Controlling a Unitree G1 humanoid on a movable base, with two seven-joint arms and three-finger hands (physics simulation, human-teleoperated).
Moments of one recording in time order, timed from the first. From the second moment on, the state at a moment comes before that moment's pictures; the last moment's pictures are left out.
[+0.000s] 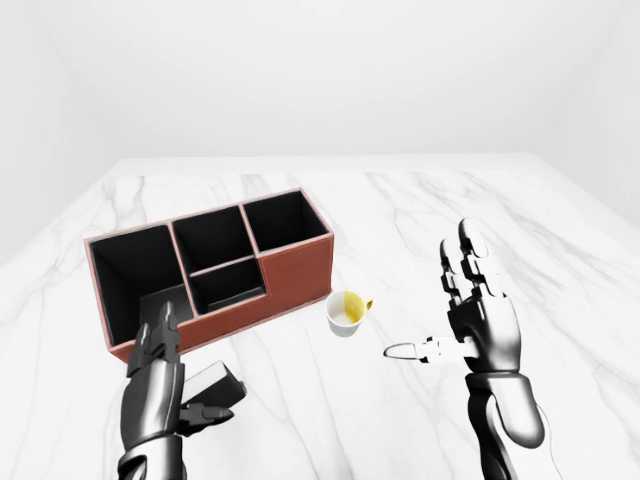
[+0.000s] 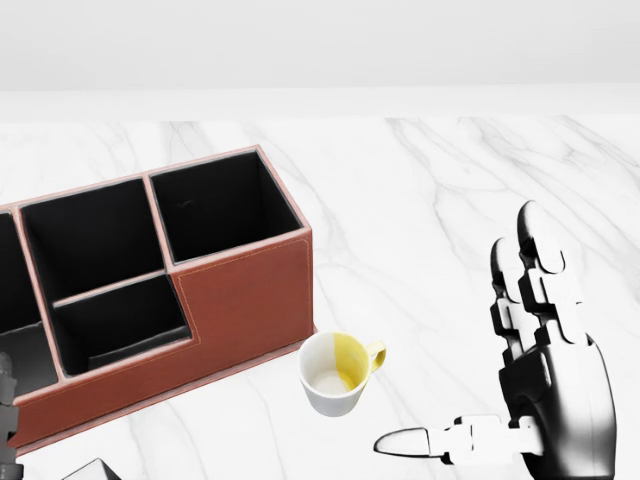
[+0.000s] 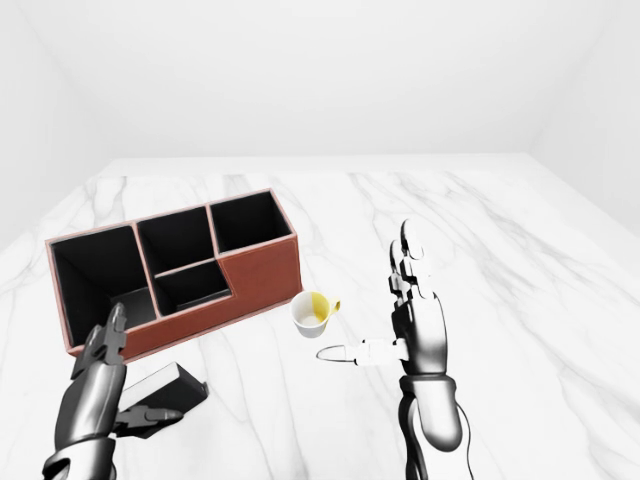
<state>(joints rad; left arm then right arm) 0.50 -0.05 0.19 -0.50 0.88 0.09 -0.03 0.27 0.01 0.01 -0.65 0.01 0.09 0.06</state>
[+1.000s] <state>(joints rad) 0.42 0.03 0.17 -0.28 0.90 0.09 -0.01 0.27 0.01 -0.01 -0.68 0.03 0.09 0.06</state>
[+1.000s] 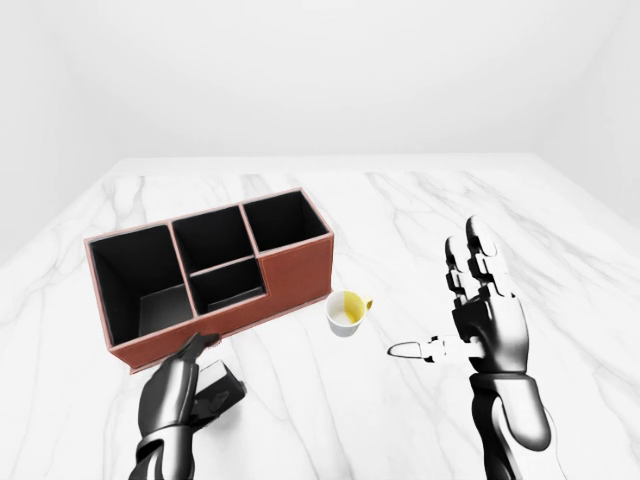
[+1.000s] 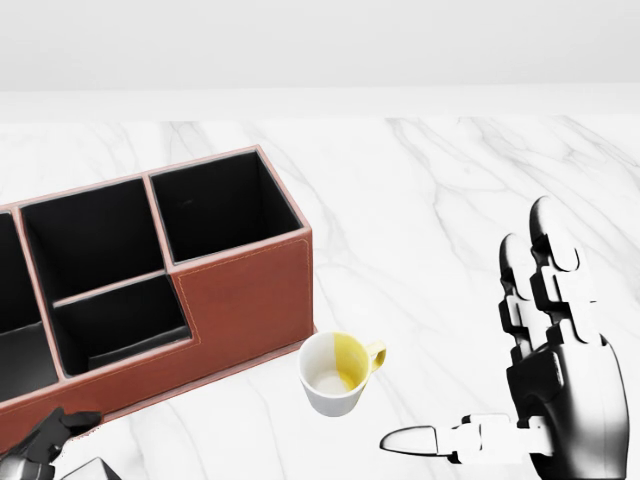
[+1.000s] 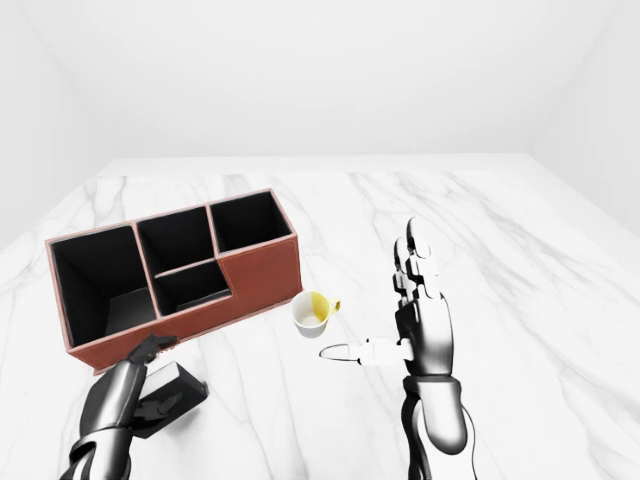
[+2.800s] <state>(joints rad) -0.06 0.17 0.32 -0.81 1.44 0.09 -0.70 0.29 0.01 0.01 -0.71 0.03 0.09 0.06</state>
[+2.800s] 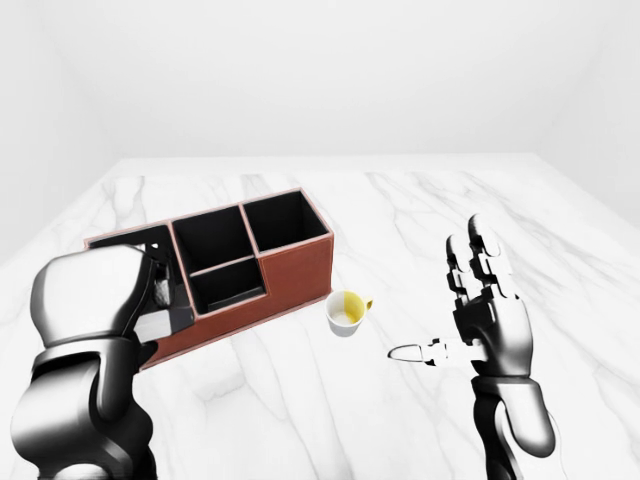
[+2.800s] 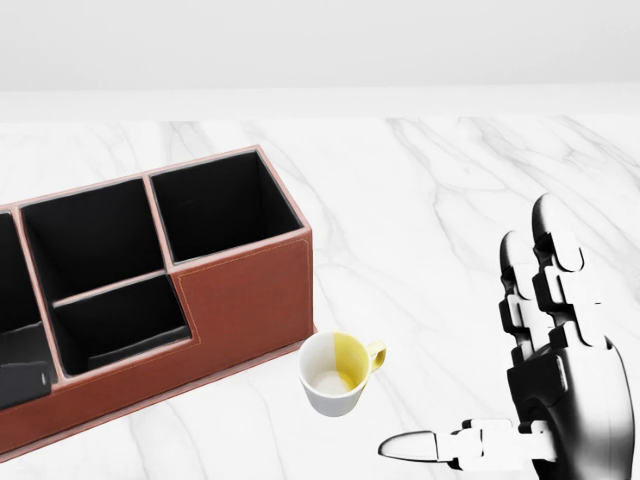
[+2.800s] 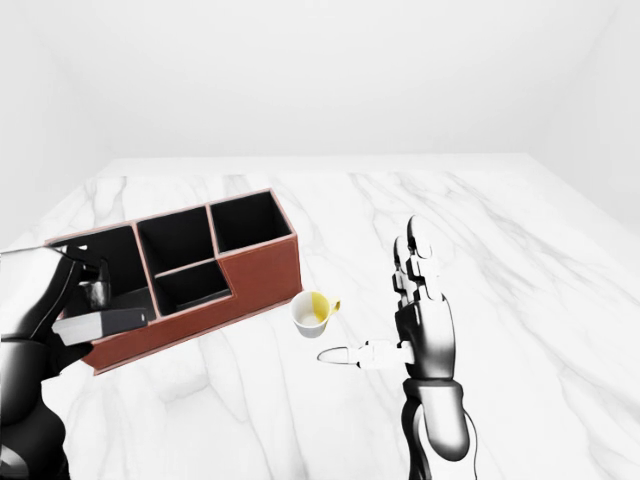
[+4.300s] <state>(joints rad) -0.58 0.42 0.19 -0.06 1.02 0.09 -0.26 0.28 0.01 -0.02 -0.71 0.04 0.09 0.07</state>
